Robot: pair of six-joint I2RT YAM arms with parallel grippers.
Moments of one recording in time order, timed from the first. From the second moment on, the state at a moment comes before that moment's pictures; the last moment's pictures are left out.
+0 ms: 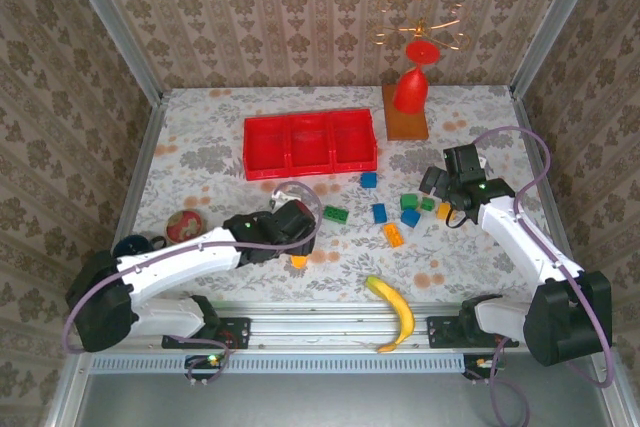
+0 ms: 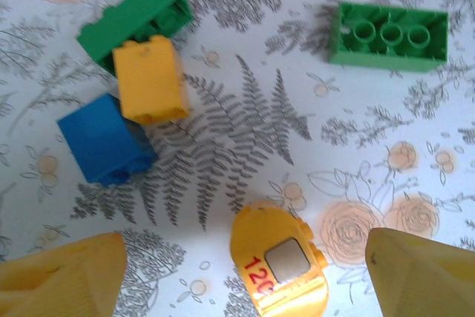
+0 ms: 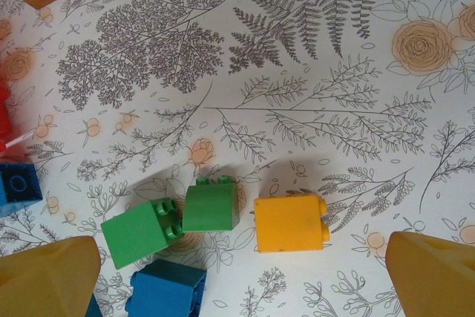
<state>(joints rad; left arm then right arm) -1.04 1.24 0.78 -0.65 -0.34 -0.66 0.16 1.20 0.84 -0.62 0.24 0.58</state>
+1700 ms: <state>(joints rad) -0.98 1.53 0.78 -0.59 -0.21 -0.68 0.18 1.27 0.84 -0.62 0.24 0.58</state>
